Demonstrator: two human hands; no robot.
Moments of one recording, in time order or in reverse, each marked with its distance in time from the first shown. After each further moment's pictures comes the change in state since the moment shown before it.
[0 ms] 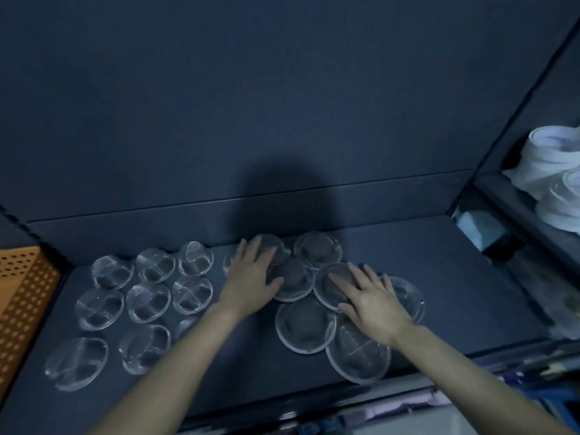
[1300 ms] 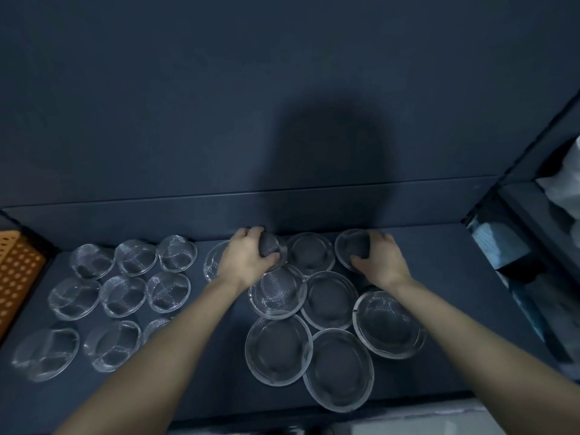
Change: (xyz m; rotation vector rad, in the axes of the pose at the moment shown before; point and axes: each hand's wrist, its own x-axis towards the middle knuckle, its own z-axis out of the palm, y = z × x) left_hand 0.060 0.027 0.006 -0.174 0.067 -0.303; right_hand 0.093 0.072 -0.032 0.419 0.159 0.323
